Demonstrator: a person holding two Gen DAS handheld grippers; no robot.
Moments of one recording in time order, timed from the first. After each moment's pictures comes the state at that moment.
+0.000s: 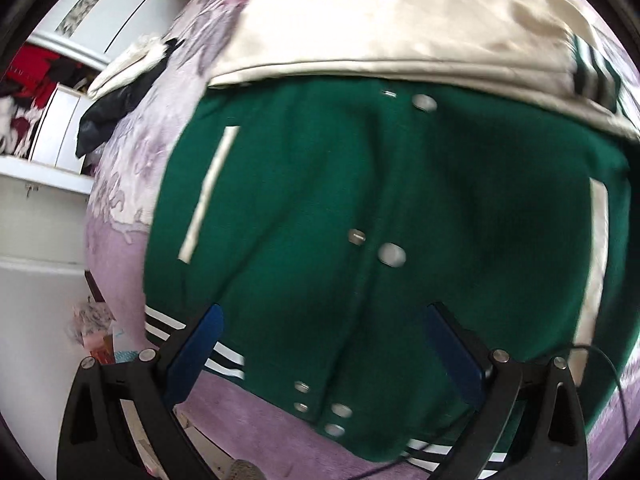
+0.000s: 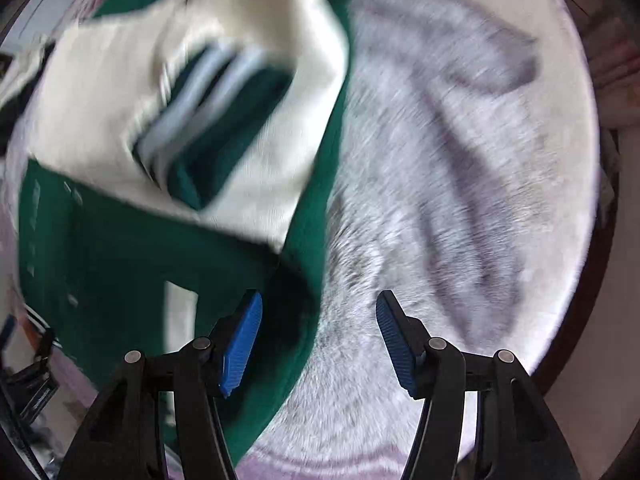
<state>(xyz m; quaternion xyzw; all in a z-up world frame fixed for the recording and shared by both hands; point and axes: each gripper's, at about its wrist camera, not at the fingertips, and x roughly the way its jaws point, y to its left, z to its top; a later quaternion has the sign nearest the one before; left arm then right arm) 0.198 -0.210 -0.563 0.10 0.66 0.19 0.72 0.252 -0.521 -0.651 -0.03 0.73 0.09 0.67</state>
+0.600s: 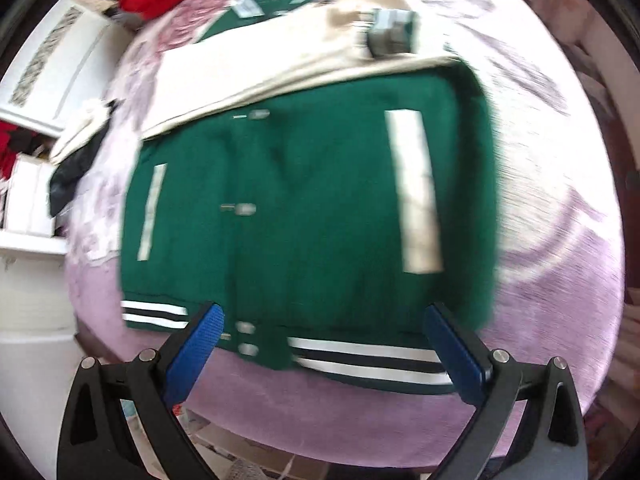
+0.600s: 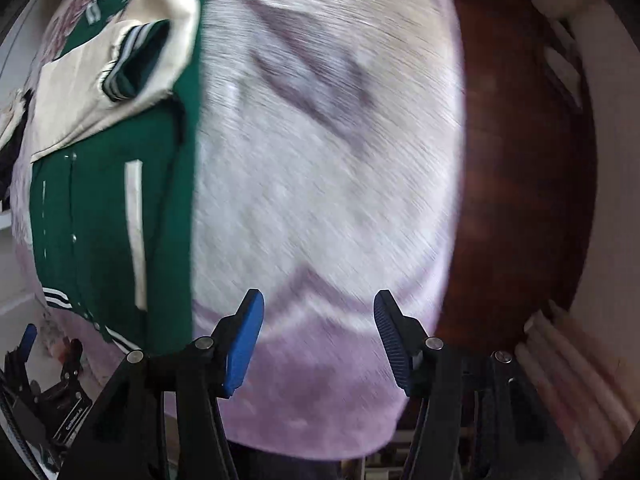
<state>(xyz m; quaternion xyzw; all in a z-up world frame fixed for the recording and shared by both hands) 0.131 -0.344 -0.515 0.15 0.66 0.05 0.74 0.111 -0.690 -0.591 0.10 0.77 0.01 0.63</state>
